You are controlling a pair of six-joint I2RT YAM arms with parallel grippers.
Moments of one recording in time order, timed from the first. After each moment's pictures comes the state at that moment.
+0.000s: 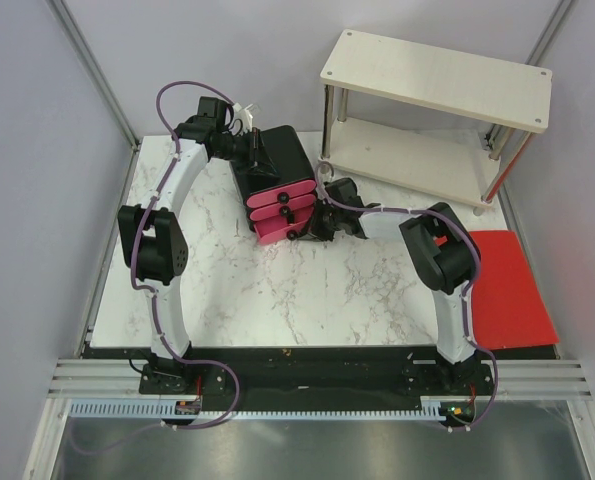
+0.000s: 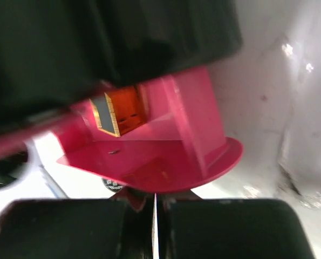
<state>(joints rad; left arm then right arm) -0.19 2.09 1.98 -0.84 0.77 -0.21 0.53 2.09 1.28 0.02 -0.38 0.86</state>
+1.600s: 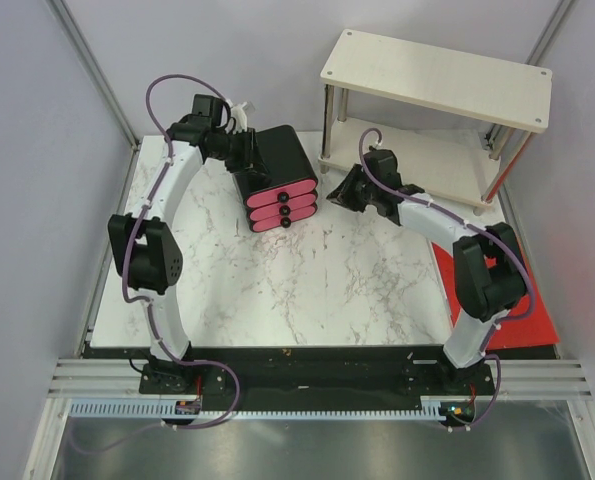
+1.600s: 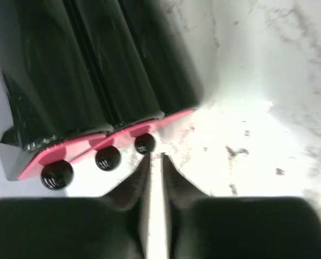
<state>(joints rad) -0.19 1.99 1.95 -0.85 0.59 -0.19 0.41 1.80 1.24 -0.06 -0.19 0.95</state>
